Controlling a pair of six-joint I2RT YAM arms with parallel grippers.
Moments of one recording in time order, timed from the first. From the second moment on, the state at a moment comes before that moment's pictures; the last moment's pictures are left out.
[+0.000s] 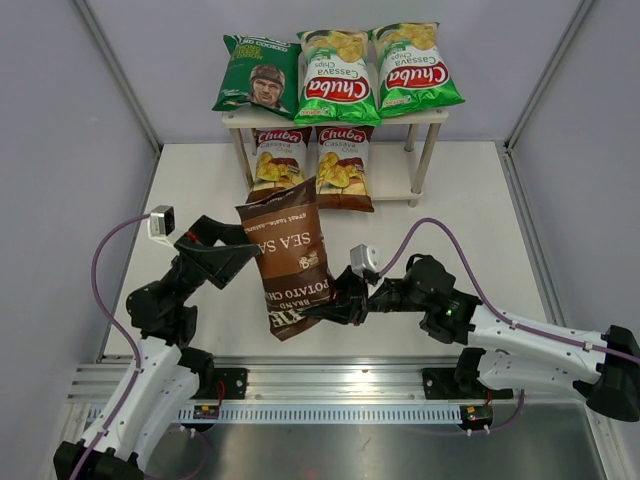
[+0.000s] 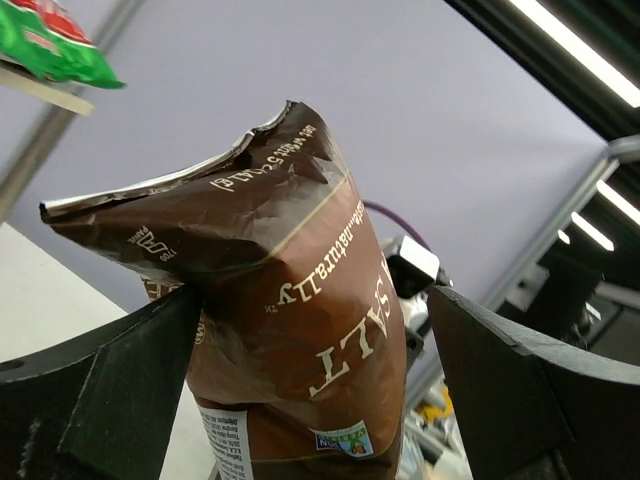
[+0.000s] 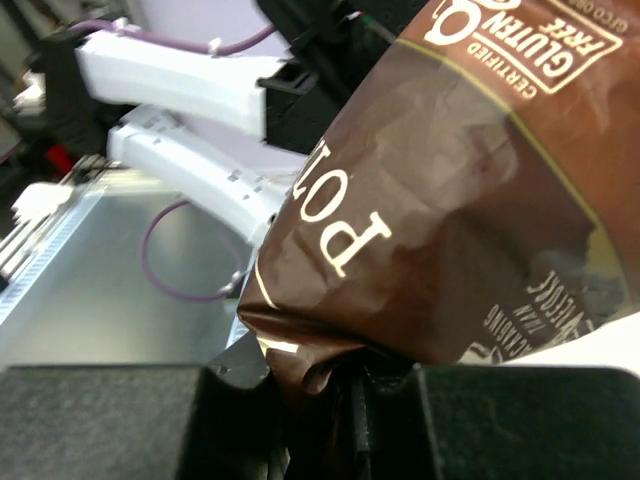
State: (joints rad) left arm -0.25 0.57 0.40 0.90 0.61 -1.34; right arm 1.11 0.98 0.68 0.47 -0.48 0.15
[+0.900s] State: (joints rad) left arm -0.36 0.48 0.40 0.76 0.78 -1.11; right arm 1.10 0.82 0.77 0.19 -0.77 0.06
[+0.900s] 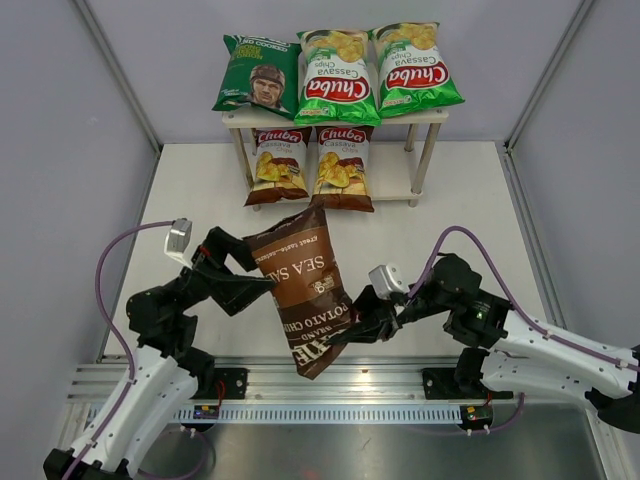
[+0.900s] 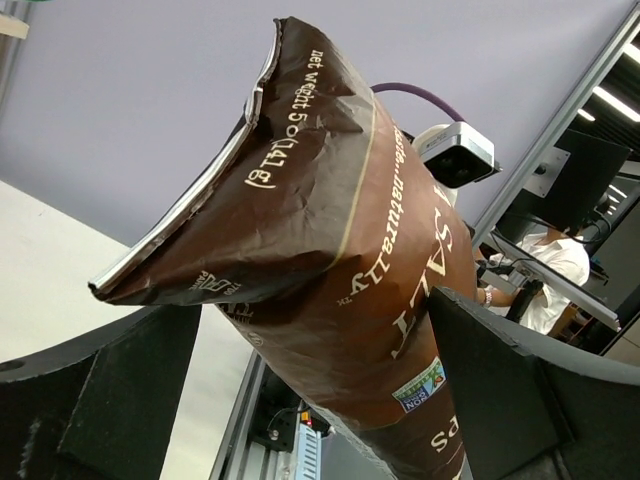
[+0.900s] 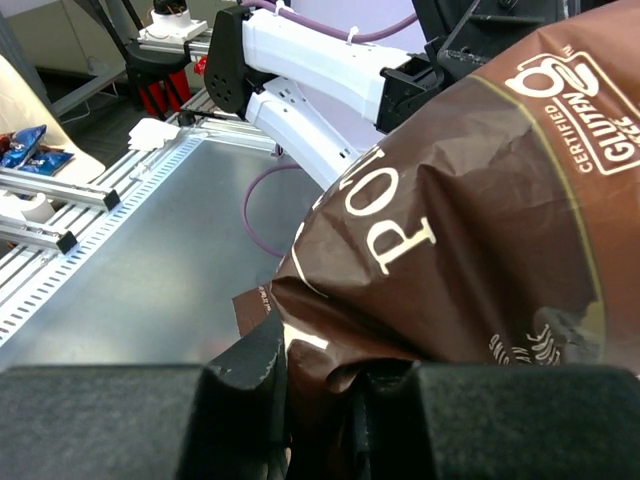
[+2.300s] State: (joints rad) left arm -0.44 0.13 0.27 0.68 0.19 -1.08; right arm 1.10 0.96 0.73 0.51 -0.40 0.41
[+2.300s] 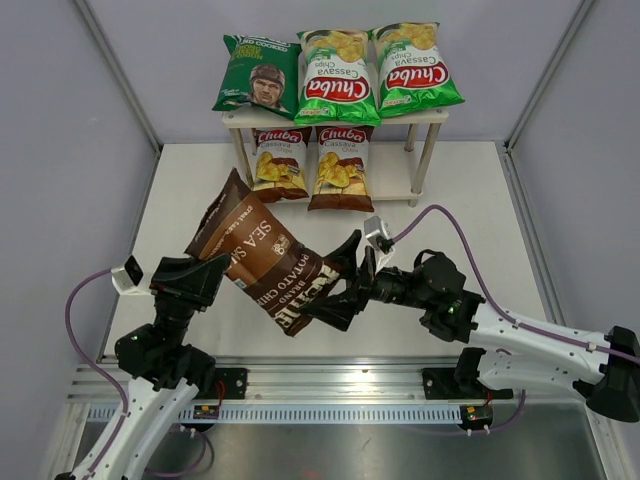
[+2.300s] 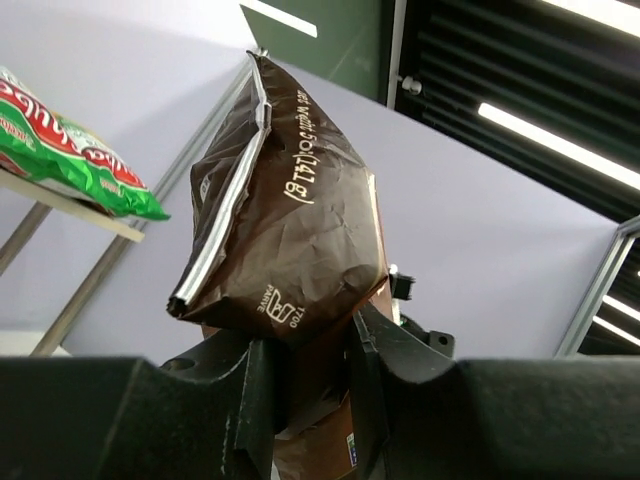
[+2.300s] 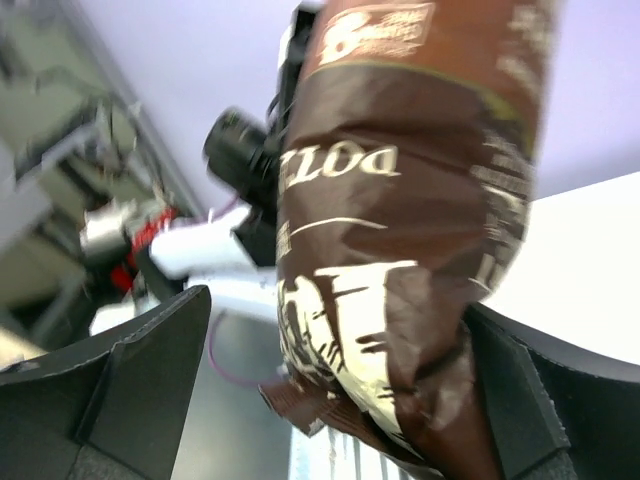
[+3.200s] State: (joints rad) left arm -0.44 0.21 0.25 0.91 -0.06 -1.18; right arm 1.12 1.07 0.56 0.92 -0.07 0.87
